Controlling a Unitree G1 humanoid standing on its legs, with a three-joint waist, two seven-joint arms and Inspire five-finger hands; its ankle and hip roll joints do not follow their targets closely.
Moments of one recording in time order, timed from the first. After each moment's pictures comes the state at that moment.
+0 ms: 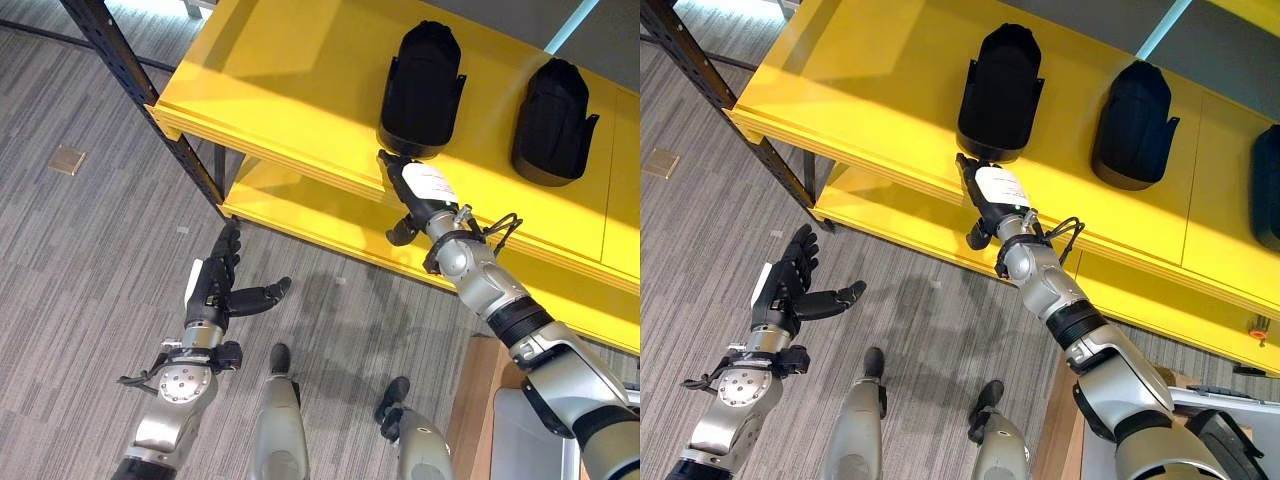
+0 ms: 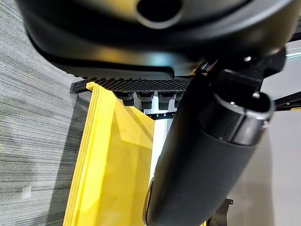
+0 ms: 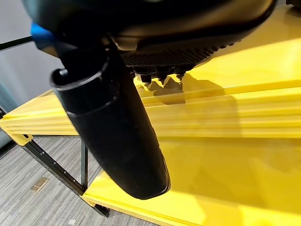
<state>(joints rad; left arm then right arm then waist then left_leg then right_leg) 0.02 0.53 -0.12 -0.05 -0.39 -0.11 0.23 -0.89 -0.46 0.54 0.60 -0.47 0.07 -0.14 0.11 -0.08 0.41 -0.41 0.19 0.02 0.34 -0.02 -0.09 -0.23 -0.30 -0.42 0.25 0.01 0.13</state>
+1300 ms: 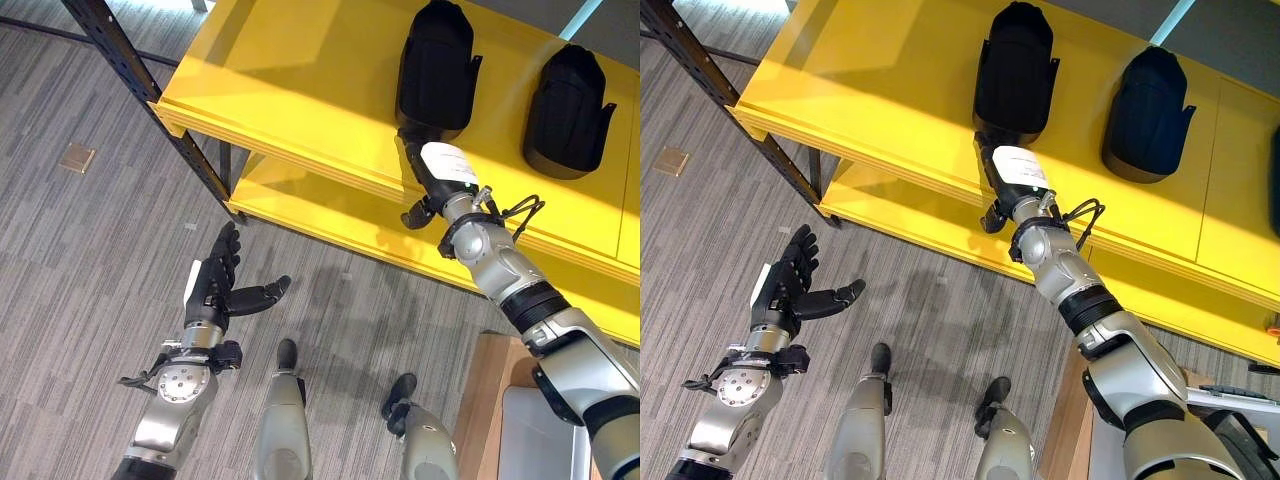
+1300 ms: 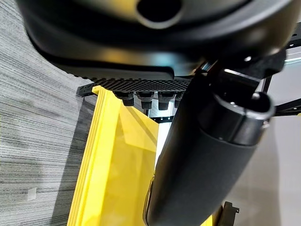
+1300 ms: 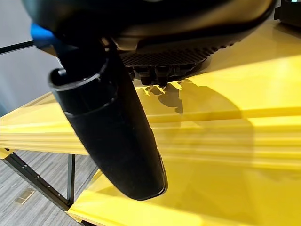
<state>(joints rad) 0.02 0.53 -0.12 -0.05 -0.43 -0.11 0.23 -0.96 -0.52 0.54 0.64 -0.45 0.08 -0.15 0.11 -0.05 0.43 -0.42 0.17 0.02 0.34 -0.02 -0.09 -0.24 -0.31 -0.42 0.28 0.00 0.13</state>
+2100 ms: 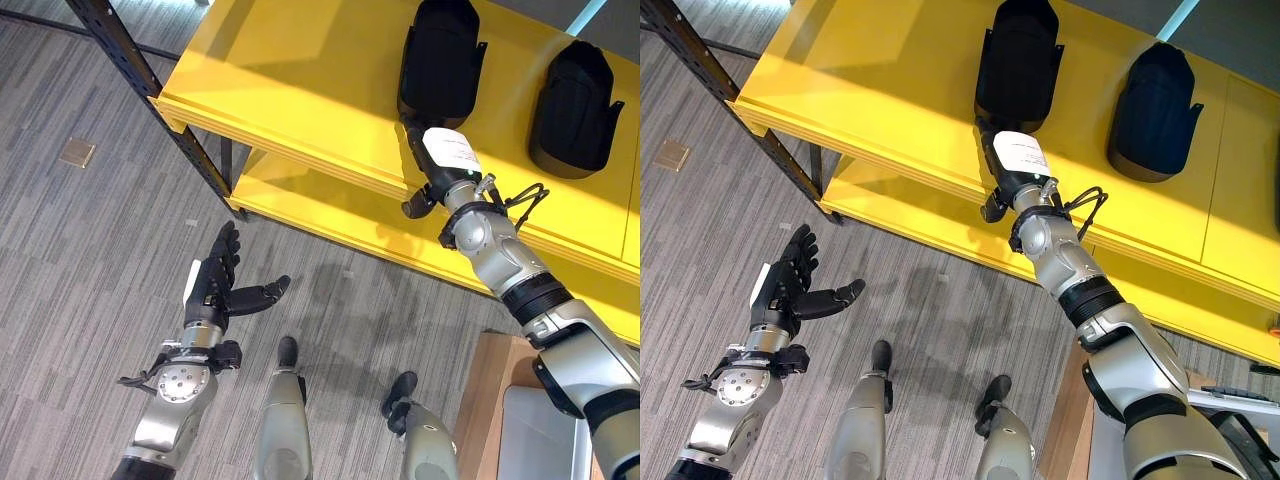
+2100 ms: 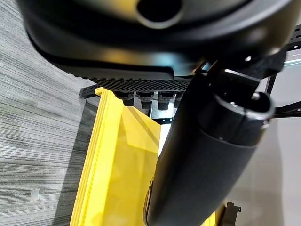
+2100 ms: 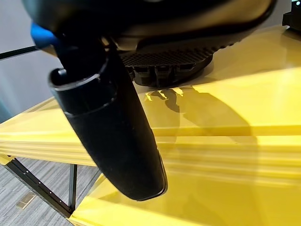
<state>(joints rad) 0.02 0.53 -0.12 -0.05 -0.43 -0.11 0.23 -1.00 -0.52 0.54 0.64 -0.45 0.09 -0.15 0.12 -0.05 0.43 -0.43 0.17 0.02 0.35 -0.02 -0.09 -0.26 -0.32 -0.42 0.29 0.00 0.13</state>
